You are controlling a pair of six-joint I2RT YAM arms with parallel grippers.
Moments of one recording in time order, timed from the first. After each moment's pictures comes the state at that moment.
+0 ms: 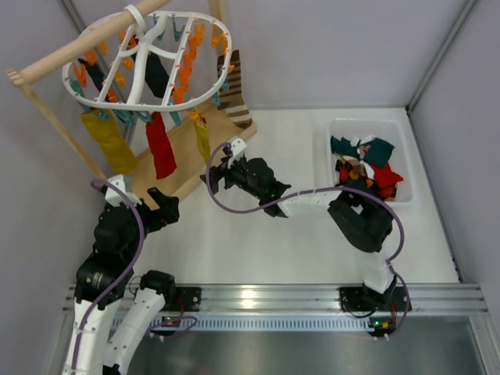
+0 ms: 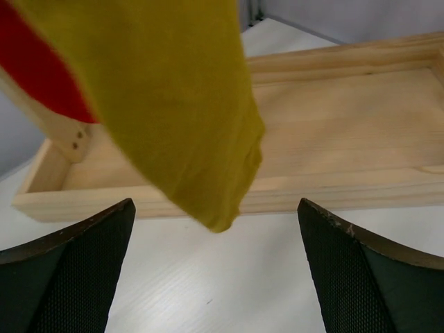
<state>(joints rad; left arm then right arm) -0.25 0.41 0.89 -0.82 -0.20 -0.47 0.94 1.95 1.22 0.70 -0.02 0.16</state>
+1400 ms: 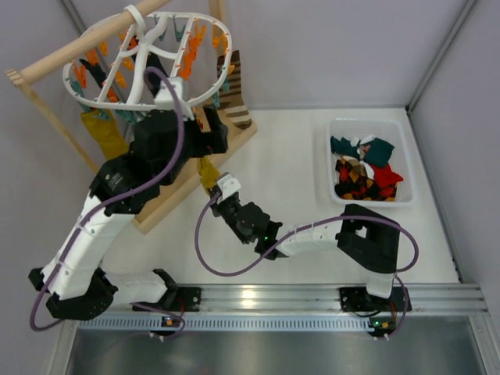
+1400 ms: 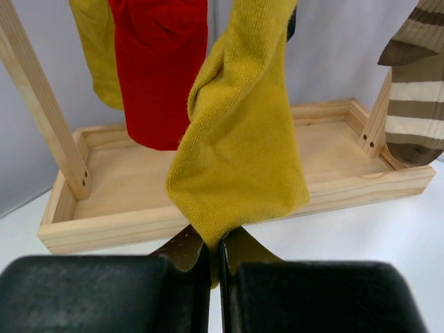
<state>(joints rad) -0.62 1.17 1.77 -0.85 -0.40 -0.42 1.26 1.85 1.06 0.99 0.57 -0.10</state>
